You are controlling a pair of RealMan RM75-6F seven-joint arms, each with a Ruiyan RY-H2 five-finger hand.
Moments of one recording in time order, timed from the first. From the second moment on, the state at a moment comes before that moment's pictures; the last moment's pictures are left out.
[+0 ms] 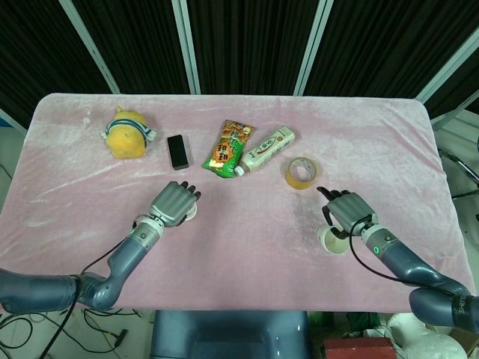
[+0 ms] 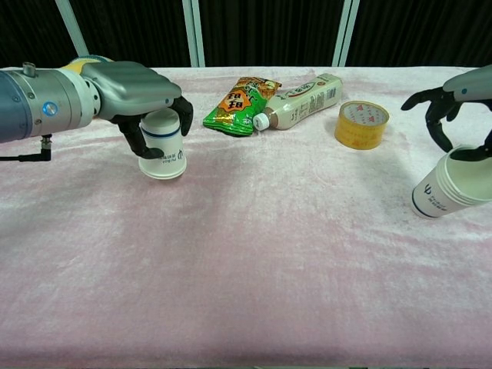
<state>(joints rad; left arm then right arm) -1.05 -1.47 0.01 -1.58 0.83 0.98 0.73 0.86 -1.01 0.02 -1.71 -1.00 0.60 -0.28</state>
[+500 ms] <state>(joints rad) -1.00 -1.47 -0.02 -1.58 0.88 0.96 0.65 0.98 -1.03 -0.05 -1.77 -0.74 0.65 -0.44</state>
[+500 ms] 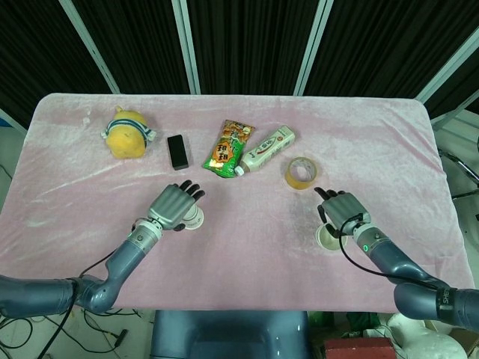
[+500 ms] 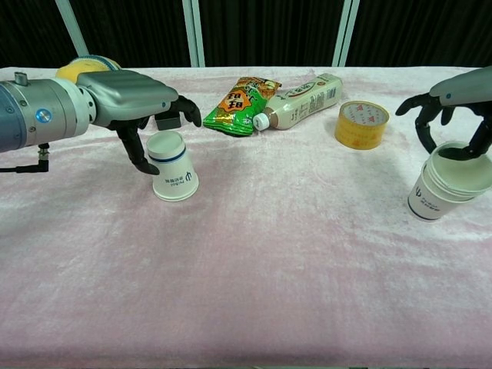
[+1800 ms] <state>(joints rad) -0.66 -1.12 0.03 -1.82 1.23 1.38 0.43 0.54 -0.85 0.02 -1.55 -1.20 1.19 0.28</state>
